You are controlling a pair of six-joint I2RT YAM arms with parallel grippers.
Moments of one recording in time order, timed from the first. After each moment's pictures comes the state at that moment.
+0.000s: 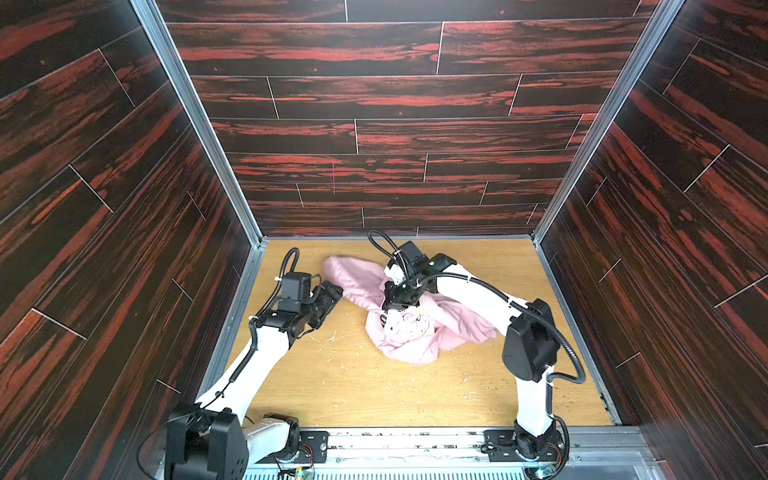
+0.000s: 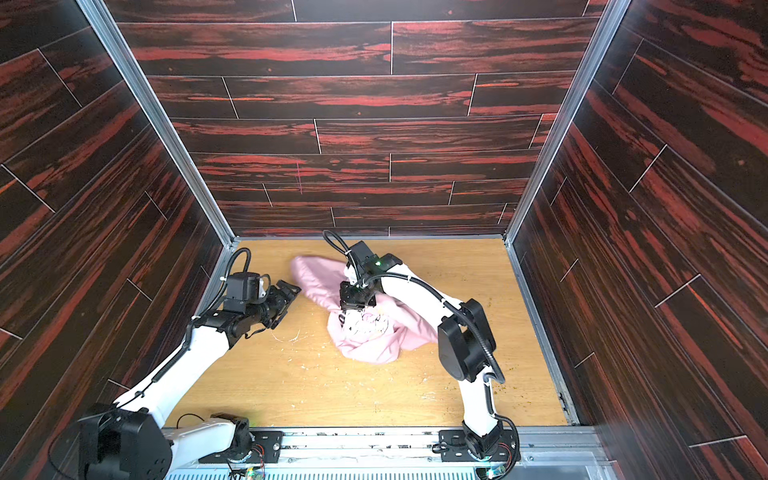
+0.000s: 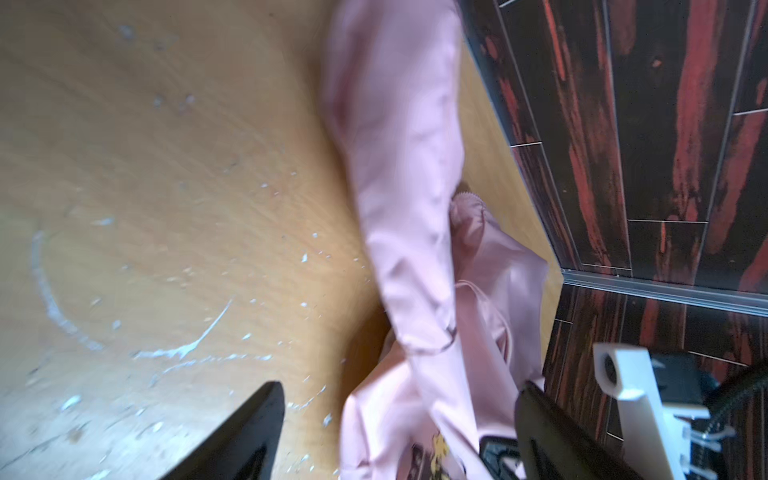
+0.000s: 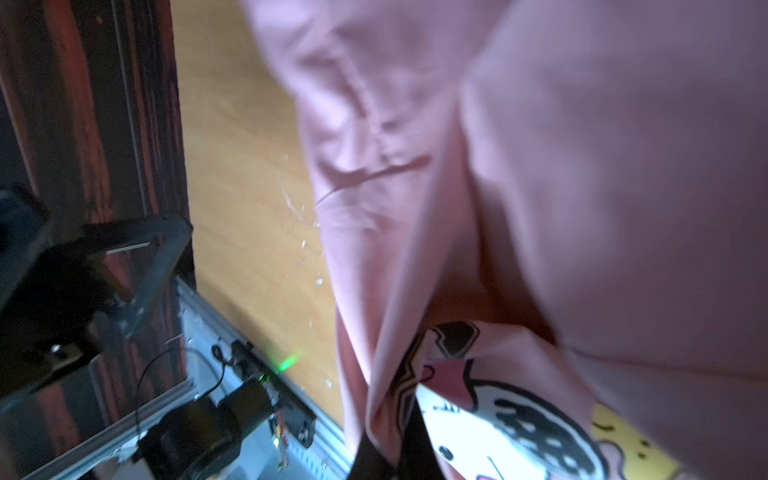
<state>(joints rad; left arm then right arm) -0.16 1.19 0.85 -0.39 0.23 -1.03 0.73 1.97 1.73 -0.88 -0.42 0.61</state>
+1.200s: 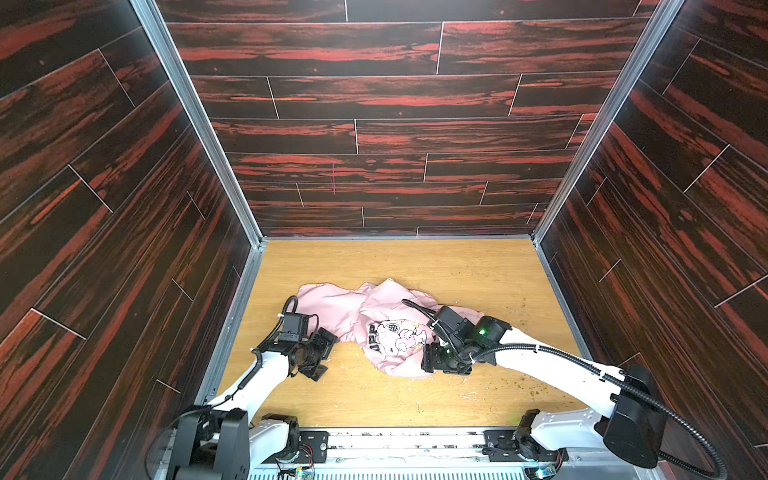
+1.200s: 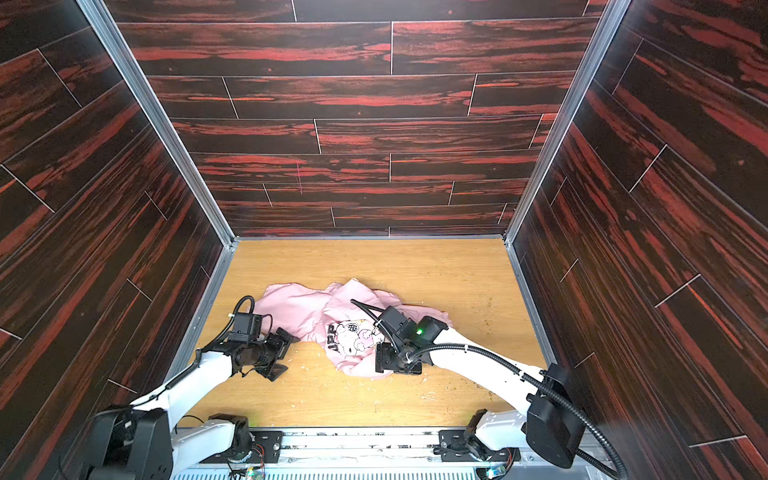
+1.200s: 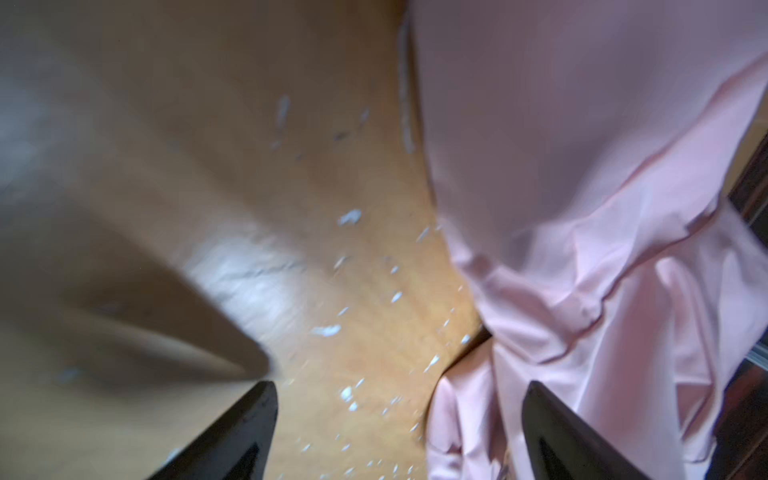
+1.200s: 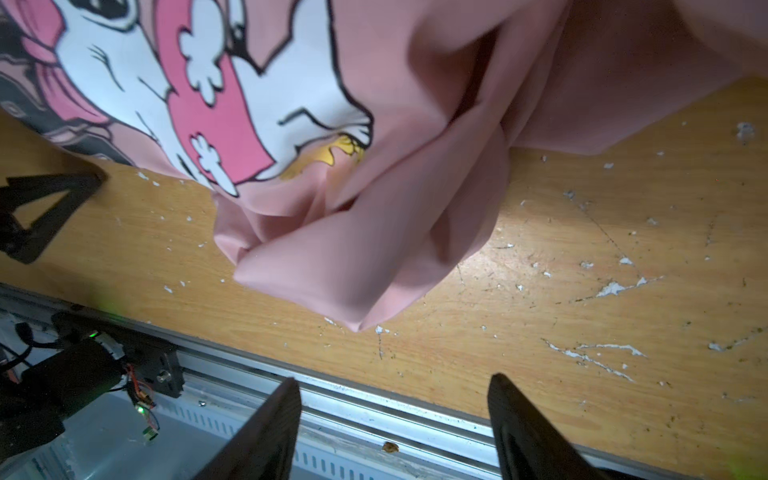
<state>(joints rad) -0.09 1.19 0.49 -0.37 0.39 -1.21 0.92 1.34 0.99 -0.91 -0.12 0.86</state>
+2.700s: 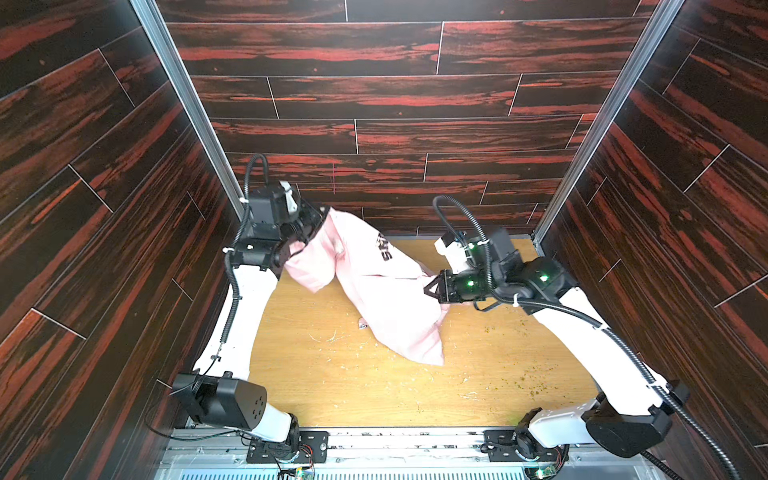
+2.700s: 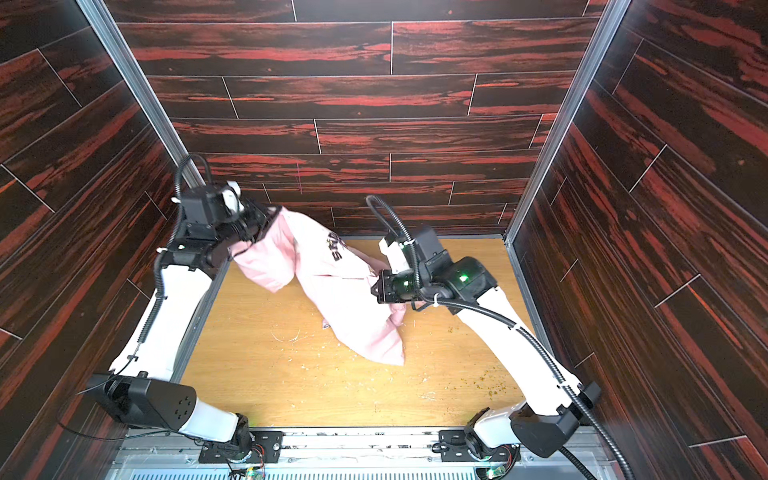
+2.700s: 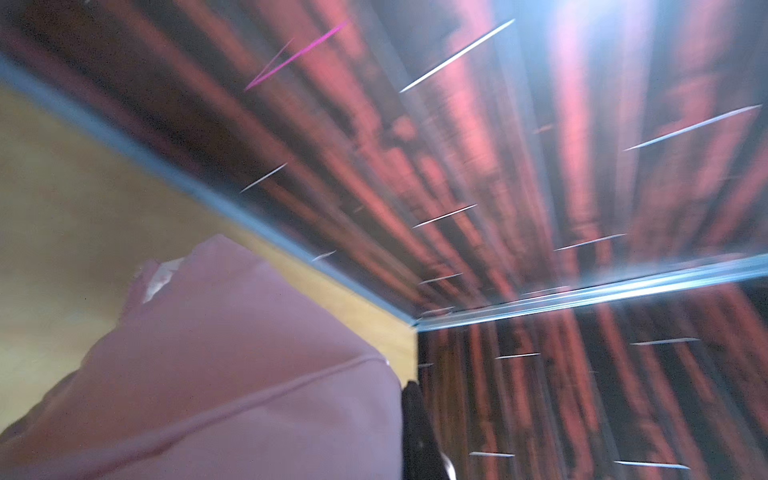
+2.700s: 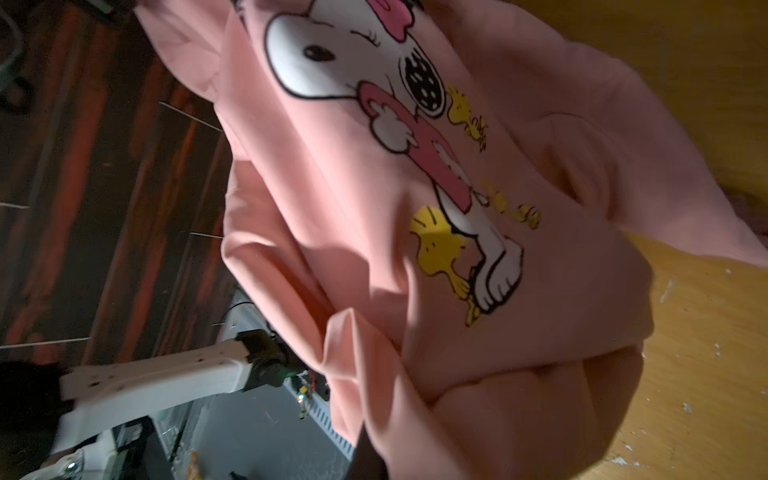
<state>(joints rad) -0.08 1.52 1.80 -0.45 0.36 -0.99 0.72 1.42 1.83 -1.13 -0.33 0.50</state>
